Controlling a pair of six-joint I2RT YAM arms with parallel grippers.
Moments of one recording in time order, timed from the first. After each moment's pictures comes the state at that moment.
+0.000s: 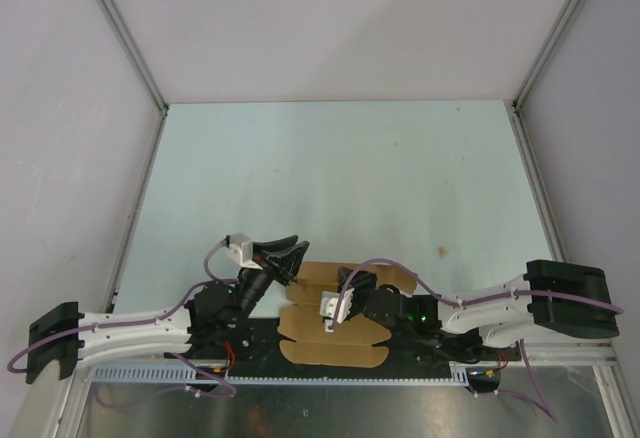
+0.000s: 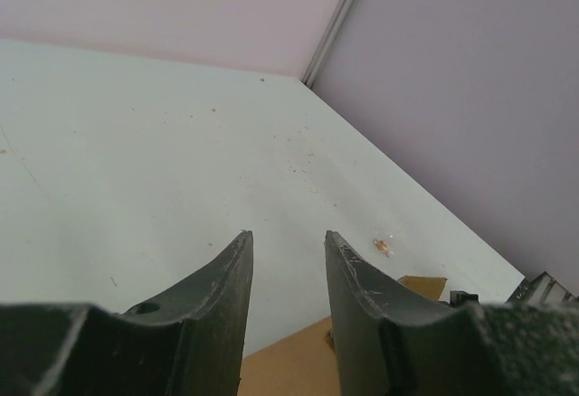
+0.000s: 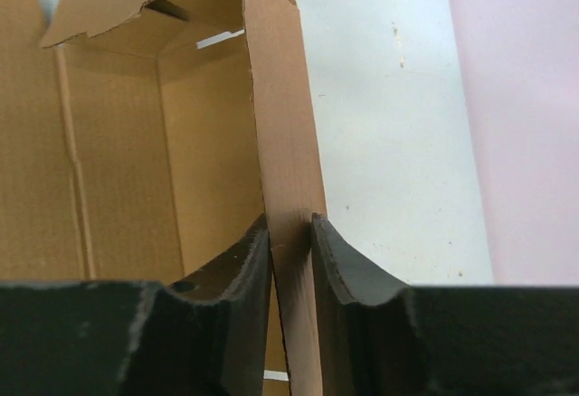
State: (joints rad) left arm -1.25 0.62 0.03 0.85 -0.63 -0.30; right arm 1.47 1.26 0.33 0.56 0.50 -0.69
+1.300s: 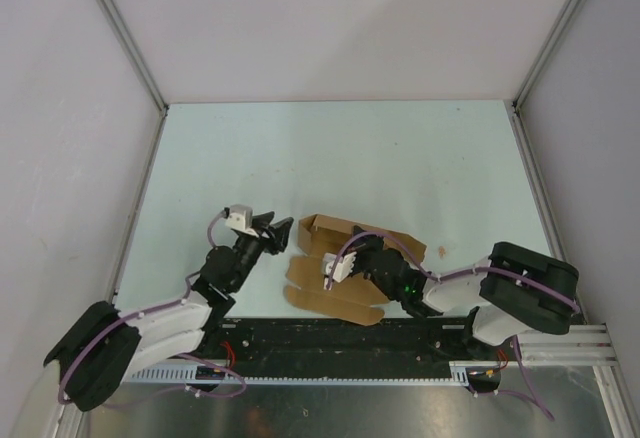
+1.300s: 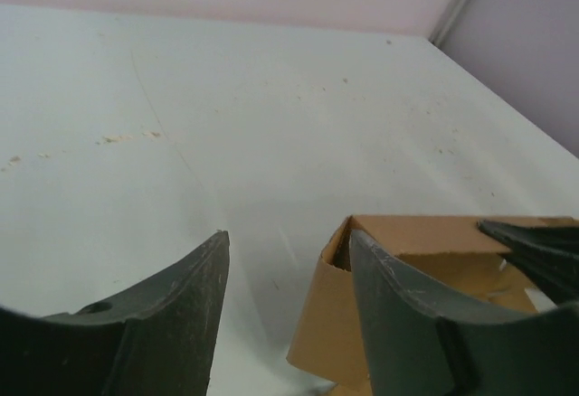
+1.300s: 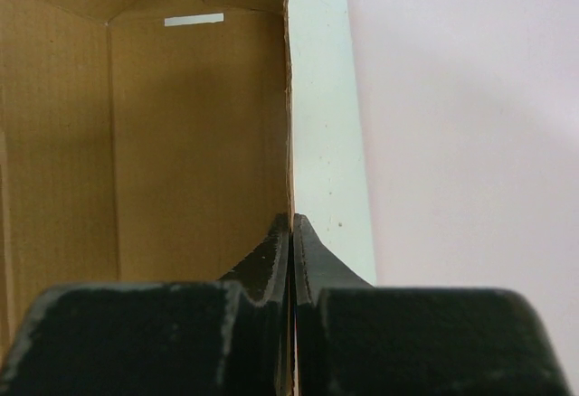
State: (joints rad) left arm -0.66 0.94 0.03 0.97 -0.21 -0.29; right arm 1.12 1.50 0.34 0.92 0.47 -1.09
